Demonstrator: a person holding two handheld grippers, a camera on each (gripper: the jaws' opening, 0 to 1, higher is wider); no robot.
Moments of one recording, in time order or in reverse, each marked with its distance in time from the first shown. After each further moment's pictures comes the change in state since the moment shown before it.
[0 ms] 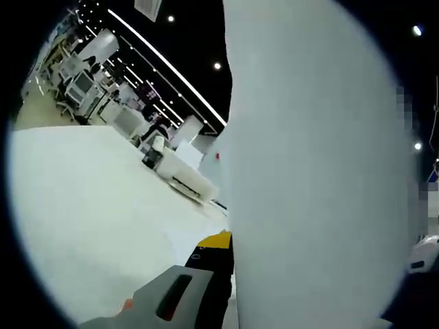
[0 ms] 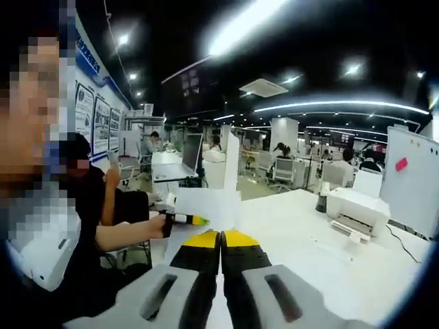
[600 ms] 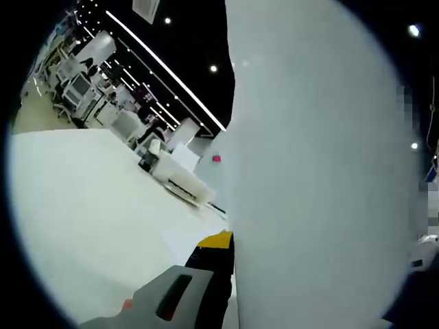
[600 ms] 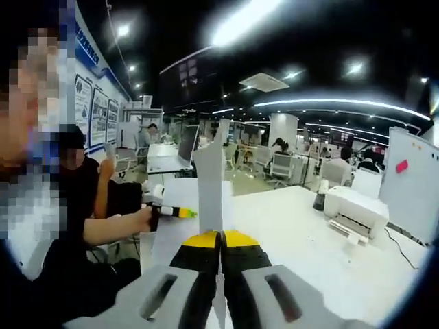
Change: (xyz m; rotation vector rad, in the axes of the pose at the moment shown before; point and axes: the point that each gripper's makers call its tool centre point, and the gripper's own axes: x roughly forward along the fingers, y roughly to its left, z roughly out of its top) left arm -0.005 -0.017 0.003 -0.010 -0.014 -0.046; right arm 0.039 -0.027 -0.017 -0.022 0.026 -0.030
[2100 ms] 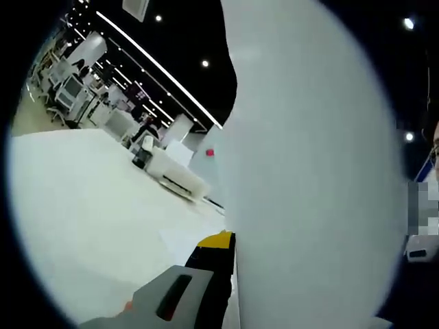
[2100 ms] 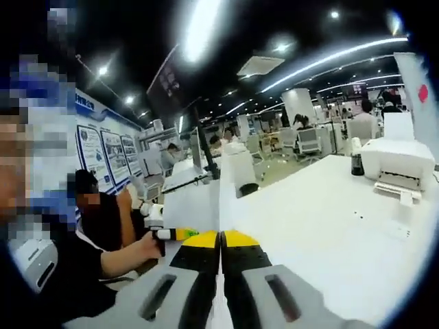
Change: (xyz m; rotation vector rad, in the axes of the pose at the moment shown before) left arm 0.000 -0.001 -0.014 0.056 0.046 -0.008; right arm 0.088 -0.041 -0.028 0.337 -0.002 0.263
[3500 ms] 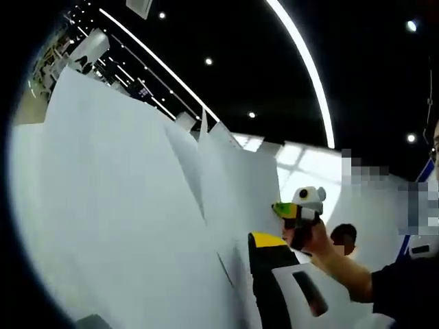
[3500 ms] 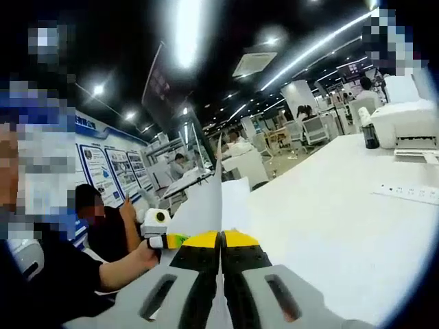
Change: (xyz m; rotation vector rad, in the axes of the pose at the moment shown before) left arm 0.000 0.015 -0.011 -0.019 0.006 0.004; right arm 0.065 -0.015 -0.039 0.118 -0.042 0.061
